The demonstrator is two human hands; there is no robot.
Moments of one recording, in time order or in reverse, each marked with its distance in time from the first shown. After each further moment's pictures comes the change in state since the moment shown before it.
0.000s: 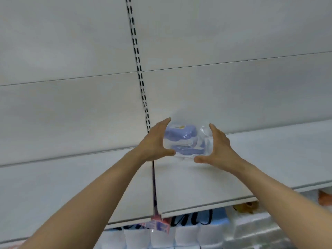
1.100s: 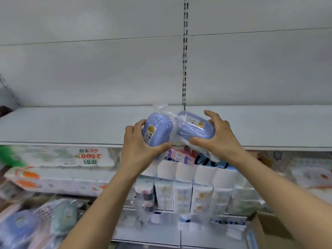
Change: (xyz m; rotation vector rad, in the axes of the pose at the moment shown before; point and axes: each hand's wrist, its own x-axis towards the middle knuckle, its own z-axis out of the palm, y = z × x) left_hand -0.268 0.015 -0.001 -0.141 0.545 -0.453; right_hand -0.152 -0.093 0.053 0.161 -0.088 -0.180
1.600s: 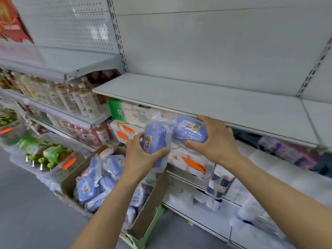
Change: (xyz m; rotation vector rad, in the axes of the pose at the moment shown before) left_hand -0.102 -0.219 -0.206 -0.123 0.246 -0.449; right_hand -0.038 -0.179 0.266 -0.343 -0.266 -0.288
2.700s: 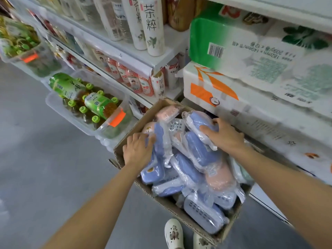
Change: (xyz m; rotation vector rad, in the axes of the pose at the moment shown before) left_hand 0.191 -0.379 -0.164 0.707 -0.143 -0.420; right_hand 0.153 -0.151 0.409 0.064 -0.579 0.351
